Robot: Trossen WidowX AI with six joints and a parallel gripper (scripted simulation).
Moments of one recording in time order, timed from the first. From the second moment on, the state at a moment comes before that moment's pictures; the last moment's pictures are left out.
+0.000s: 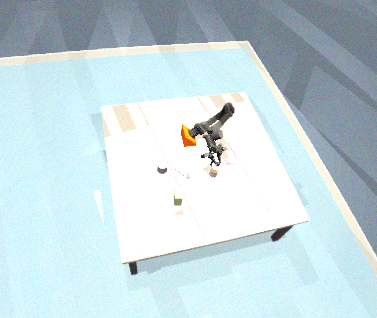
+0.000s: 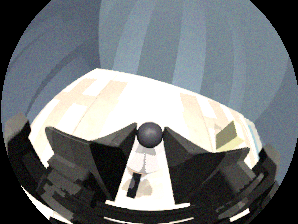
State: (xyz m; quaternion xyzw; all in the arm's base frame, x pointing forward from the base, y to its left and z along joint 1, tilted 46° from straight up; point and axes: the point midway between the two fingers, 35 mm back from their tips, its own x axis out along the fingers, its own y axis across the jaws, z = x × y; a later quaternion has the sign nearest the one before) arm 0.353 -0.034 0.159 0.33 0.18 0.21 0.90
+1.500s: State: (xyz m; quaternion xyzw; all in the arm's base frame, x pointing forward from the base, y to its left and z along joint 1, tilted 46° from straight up) arm 0.333 -0.087 0.211 0.34 0.19 0.22 0.90
